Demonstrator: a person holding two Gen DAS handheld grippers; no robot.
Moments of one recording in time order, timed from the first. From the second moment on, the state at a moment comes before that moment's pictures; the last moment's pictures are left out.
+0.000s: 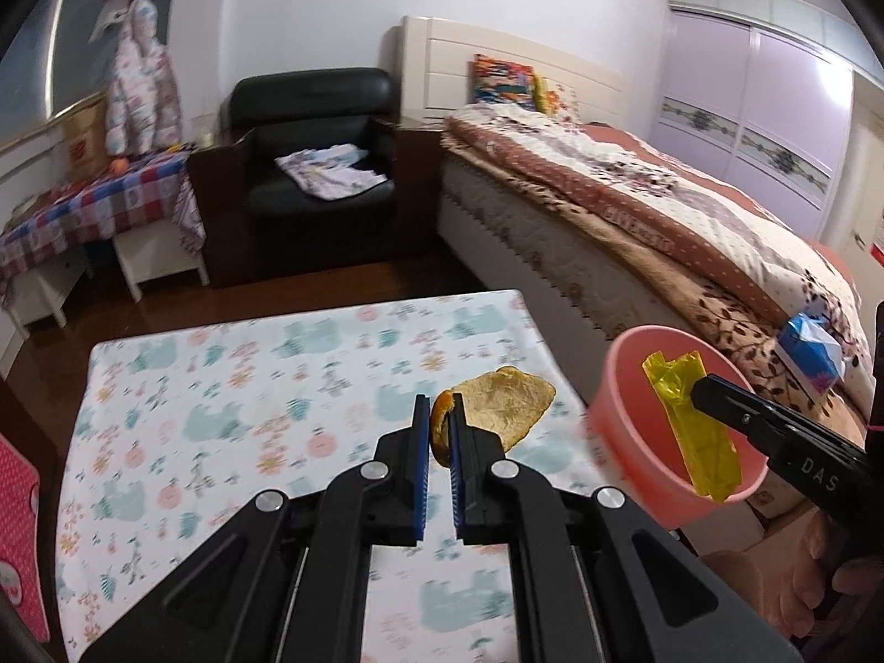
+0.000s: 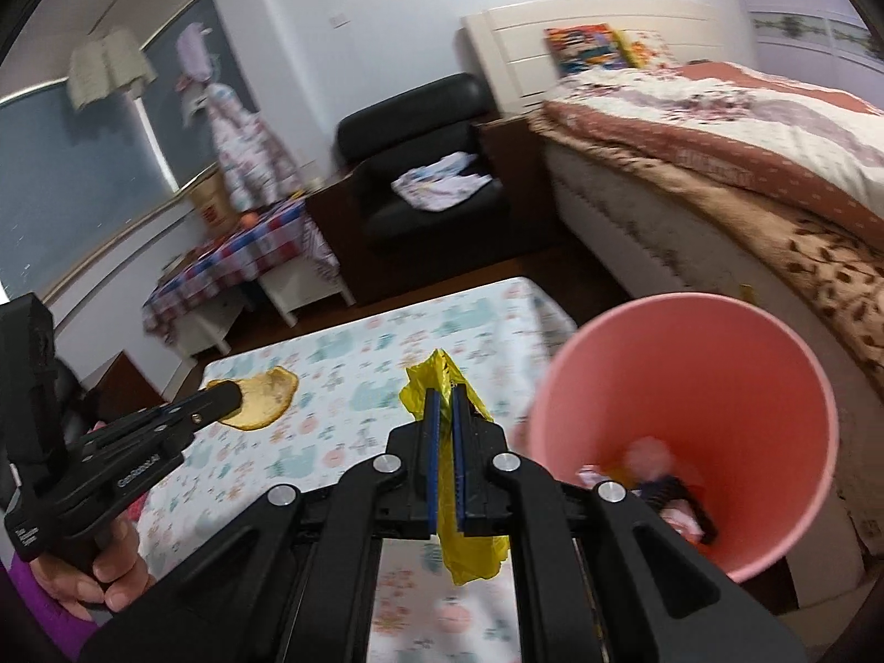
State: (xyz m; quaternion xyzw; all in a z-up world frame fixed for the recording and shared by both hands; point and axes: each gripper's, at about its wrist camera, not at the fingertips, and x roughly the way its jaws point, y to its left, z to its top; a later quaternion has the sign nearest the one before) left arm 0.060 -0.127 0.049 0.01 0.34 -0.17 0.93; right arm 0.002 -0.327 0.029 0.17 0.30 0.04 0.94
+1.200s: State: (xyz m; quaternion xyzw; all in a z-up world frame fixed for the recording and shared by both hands) left arm 0.076 -0.305 0.009 0.09 0.37 -0.28 0.88; right arm -0.015 -0.436 -0.016 0.22 0.33 -0.07 0.92
